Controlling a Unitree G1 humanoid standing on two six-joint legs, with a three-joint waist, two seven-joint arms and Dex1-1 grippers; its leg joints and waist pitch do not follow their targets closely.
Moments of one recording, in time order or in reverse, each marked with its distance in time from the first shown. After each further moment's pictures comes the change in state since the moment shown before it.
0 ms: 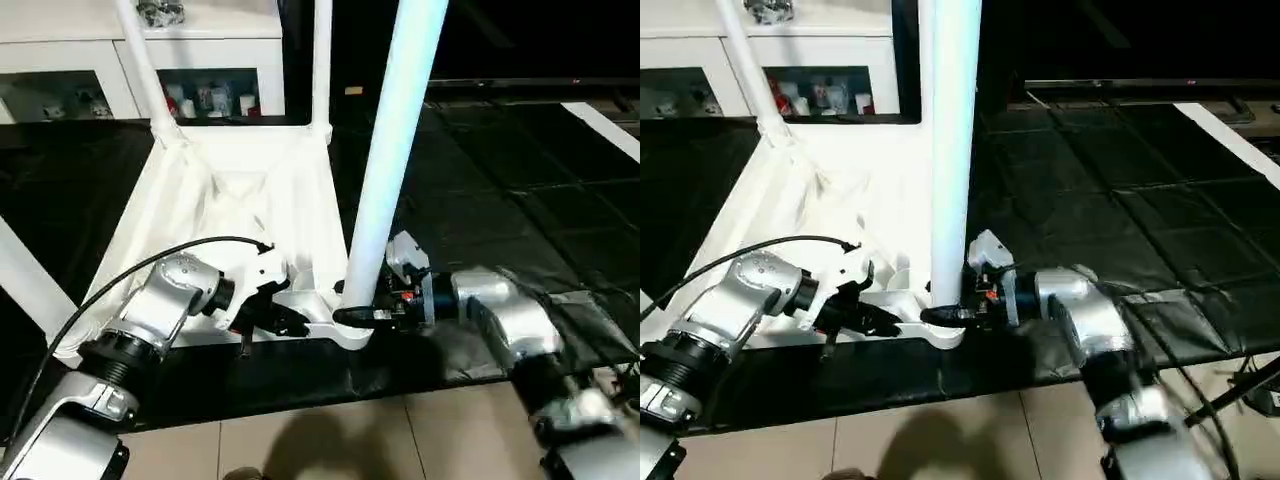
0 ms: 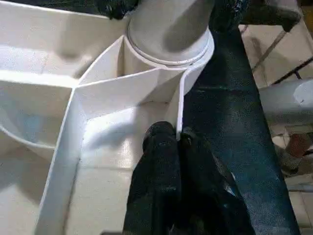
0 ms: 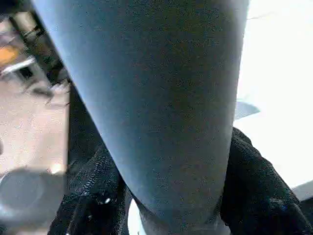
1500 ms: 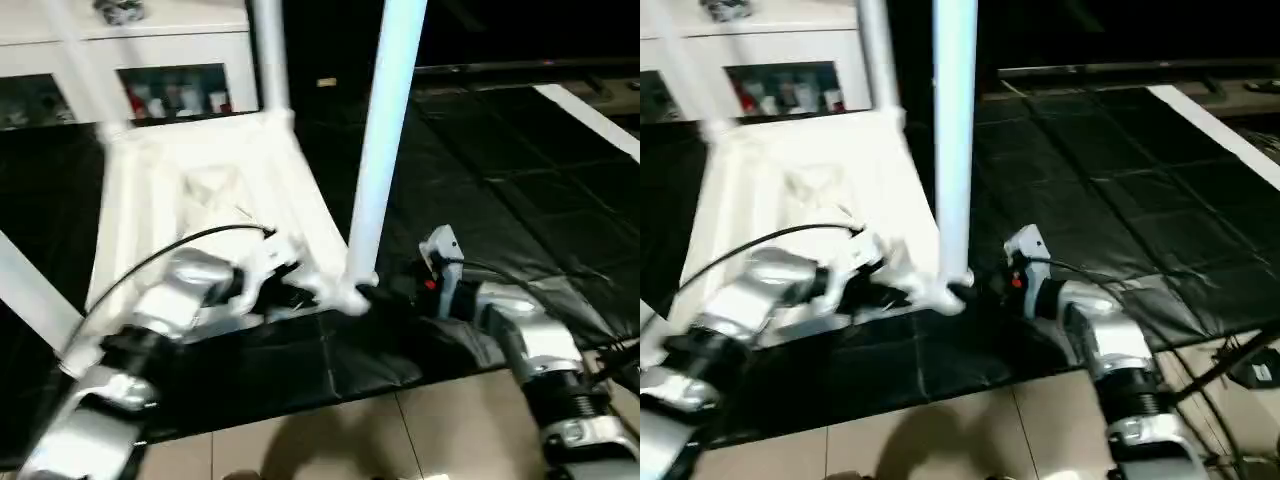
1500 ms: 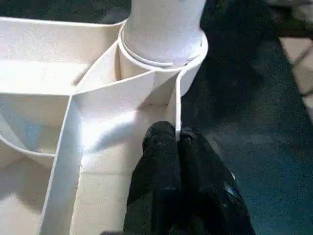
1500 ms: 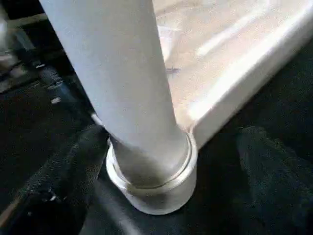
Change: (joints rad) left arm -0.031 -0.016 0.026 0.058 0.007 -0.056 0.056; right arm 0.039 -0.048 -0.118 0.011 0.012 -0.013 -0.116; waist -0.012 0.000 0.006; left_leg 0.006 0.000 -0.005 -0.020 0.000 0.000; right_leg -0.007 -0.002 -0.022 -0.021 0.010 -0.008
